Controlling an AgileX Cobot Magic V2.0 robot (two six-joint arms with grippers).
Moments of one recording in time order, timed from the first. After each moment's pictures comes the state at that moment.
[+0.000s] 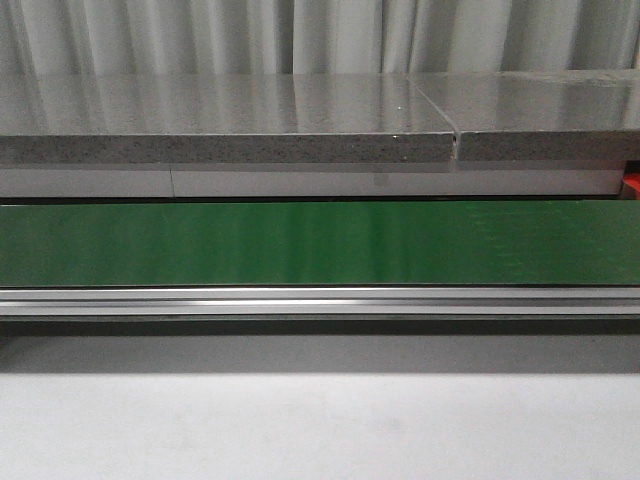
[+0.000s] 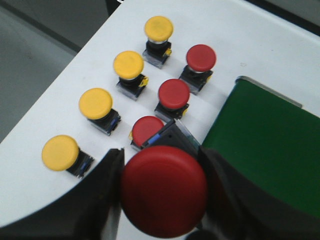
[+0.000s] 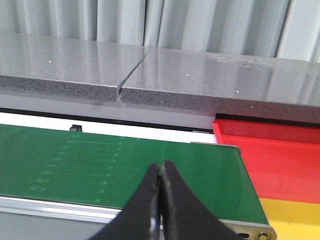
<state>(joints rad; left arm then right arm) 0.20 1.14 -0.97 0.23 0.75 -0.41 0.00 -0.01 0.03 -0.09 0.04 0.06</state>
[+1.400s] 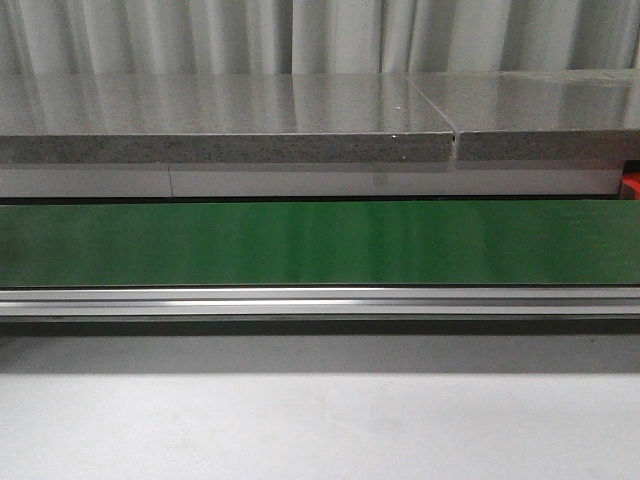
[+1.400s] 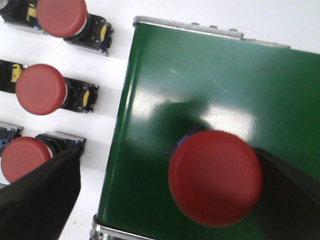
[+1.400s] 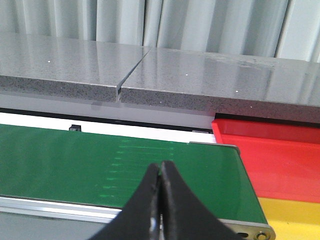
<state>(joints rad) -0.01 1.60 -1.20 0.21 0.85 -0.27 0.00 -0.01 0.03 -0.09 0.04 0.06</state>
